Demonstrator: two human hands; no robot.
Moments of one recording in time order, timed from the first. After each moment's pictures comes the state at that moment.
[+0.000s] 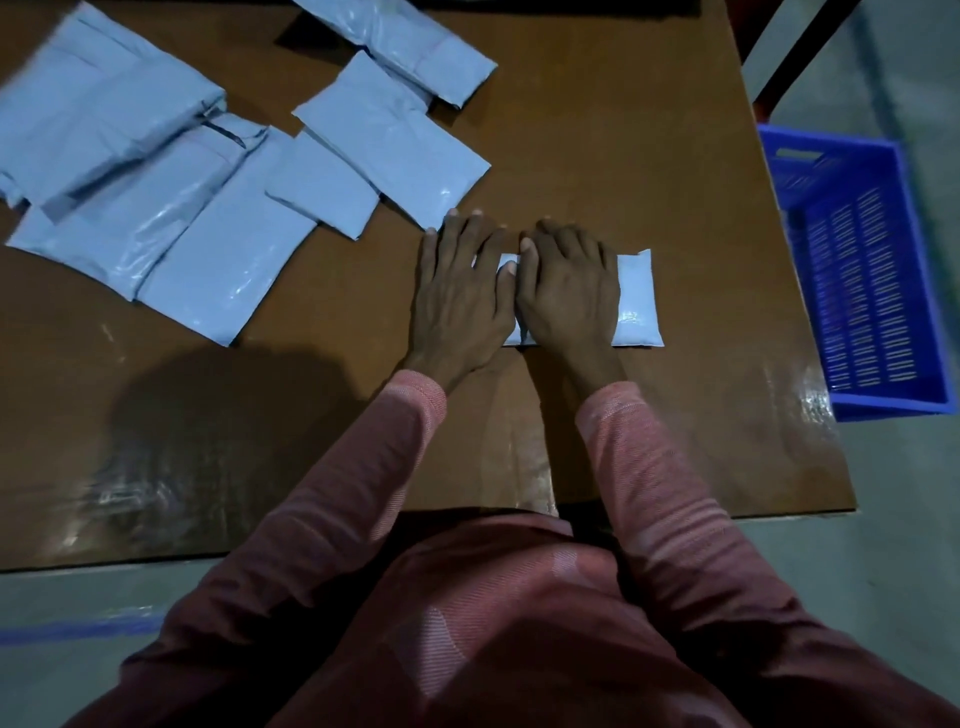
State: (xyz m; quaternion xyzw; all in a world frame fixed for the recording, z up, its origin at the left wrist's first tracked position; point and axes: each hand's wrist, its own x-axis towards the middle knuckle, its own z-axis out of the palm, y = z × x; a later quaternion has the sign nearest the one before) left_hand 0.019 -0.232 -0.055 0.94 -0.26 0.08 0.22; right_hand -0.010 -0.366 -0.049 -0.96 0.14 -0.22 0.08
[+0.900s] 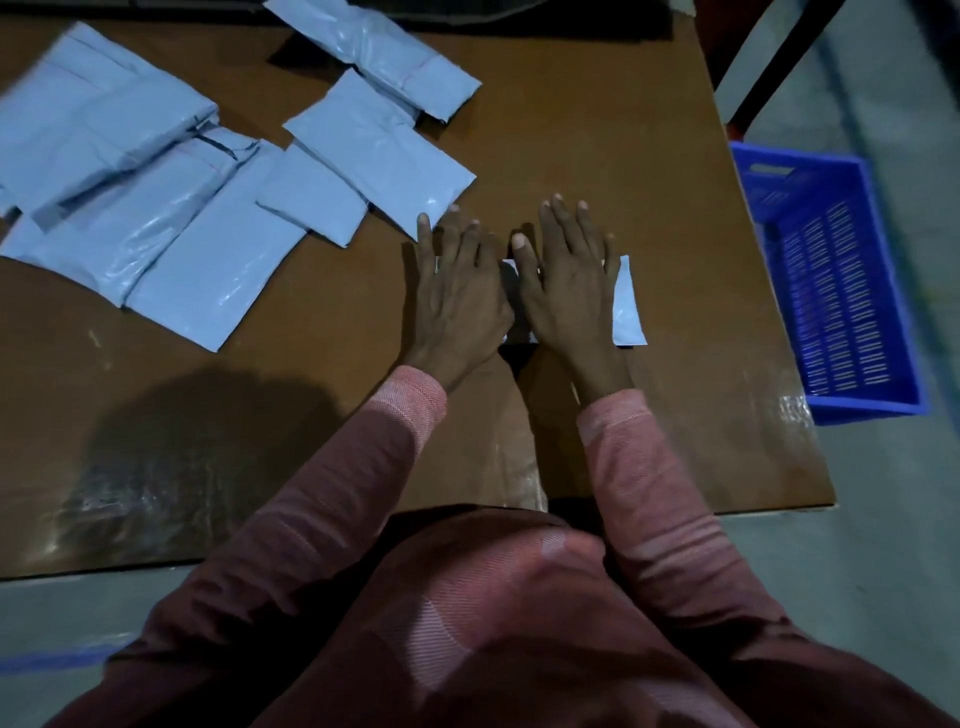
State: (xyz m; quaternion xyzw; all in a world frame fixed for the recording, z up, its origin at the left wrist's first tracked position) left_hand 0.014 -0.243 -0.021 0.96 -0.27 0.06 0.08; right_hand -0.019 -0.375 -0.020 -0.96 0.16 -0.15 0.16
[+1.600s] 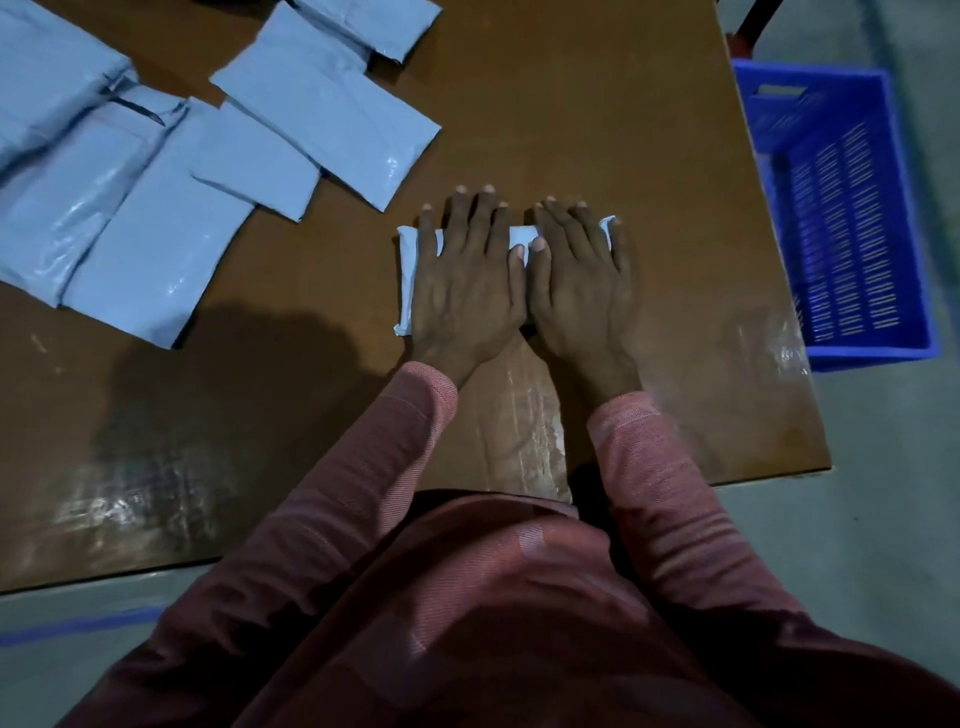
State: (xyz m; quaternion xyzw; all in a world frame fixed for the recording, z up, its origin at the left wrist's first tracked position) left_hand -0.004 -0.276 -0.040 0.96 -0.27 0.03 0.08; right_hand -0.054 -0.403 -0.049 -0.97 0.14 -0.18 0.08
